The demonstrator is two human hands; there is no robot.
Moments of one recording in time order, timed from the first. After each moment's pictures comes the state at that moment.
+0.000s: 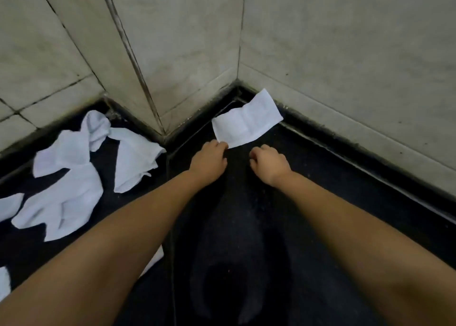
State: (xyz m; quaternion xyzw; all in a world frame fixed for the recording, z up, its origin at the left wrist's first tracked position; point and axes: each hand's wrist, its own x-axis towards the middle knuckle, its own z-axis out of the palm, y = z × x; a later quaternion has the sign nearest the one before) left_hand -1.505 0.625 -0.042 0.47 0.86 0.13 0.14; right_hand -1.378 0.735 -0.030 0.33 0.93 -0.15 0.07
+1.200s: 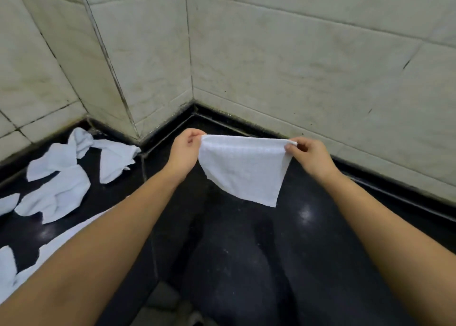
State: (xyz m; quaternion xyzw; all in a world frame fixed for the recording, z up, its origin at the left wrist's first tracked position) left_hand -1.372 0.557 0.083 0.32 0.72 0.58 0.23; right_hand -1.134 0.702 0.102 0.40 0.79 -0.38 -0.25
